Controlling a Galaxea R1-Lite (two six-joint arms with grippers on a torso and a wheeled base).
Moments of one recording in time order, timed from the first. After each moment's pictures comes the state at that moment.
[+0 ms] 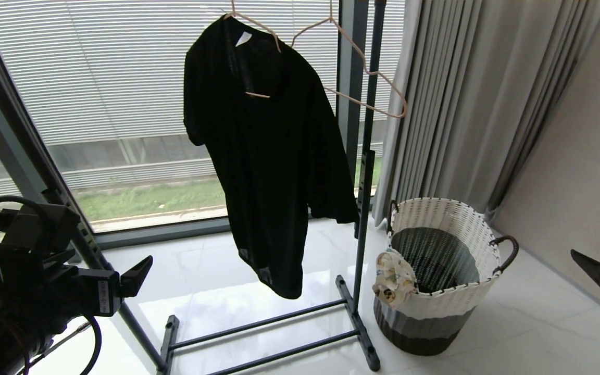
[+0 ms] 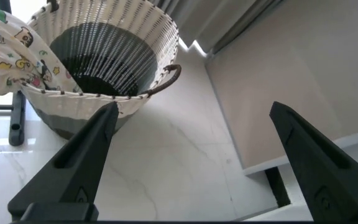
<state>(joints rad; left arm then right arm) -0.22 1.24 -0.33 -0.58 0.31 0.13 0.13 1.08 -0.48 -0.37 -0.17 -0.44</state>
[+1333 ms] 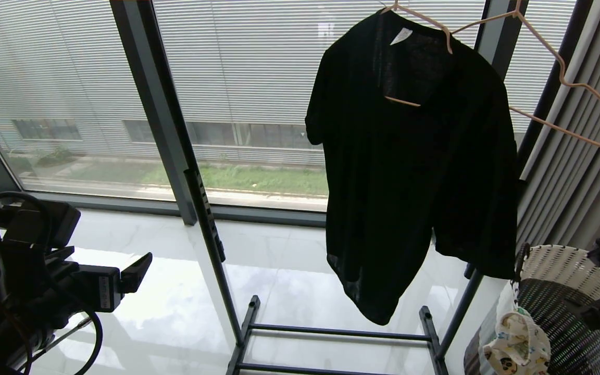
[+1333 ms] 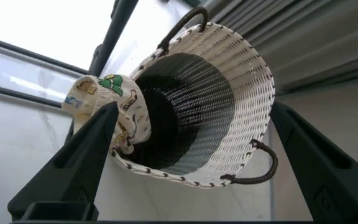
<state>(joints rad) -0.21 1.26 -0.35 -0.58 0.31 0.14 0.00 1.27 -0.38 -0.36 -0.16 -0.47</state>
